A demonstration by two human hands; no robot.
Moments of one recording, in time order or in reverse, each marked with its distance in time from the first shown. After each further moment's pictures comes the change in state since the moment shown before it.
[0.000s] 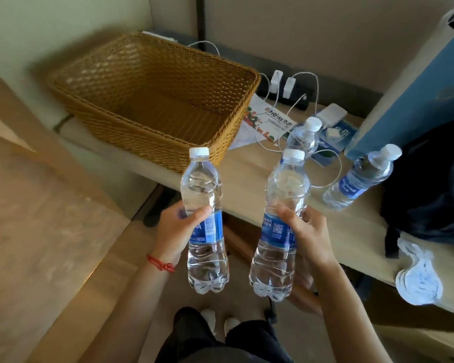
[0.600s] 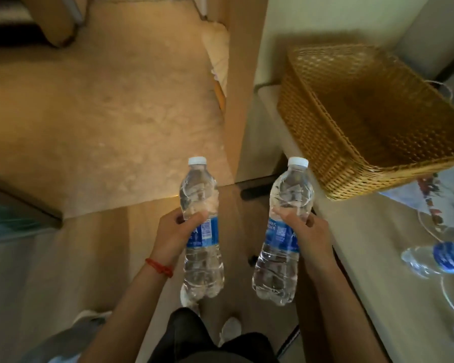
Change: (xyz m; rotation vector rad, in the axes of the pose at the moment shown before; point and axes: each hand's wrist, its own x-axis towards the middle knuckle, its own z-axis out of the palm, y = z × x) left_hand -0.170 -0.041 -0.080 -0.134 0.955 -0.010; right_hand -0.011 0.014 0.130 -0.200 -0.770 0.193
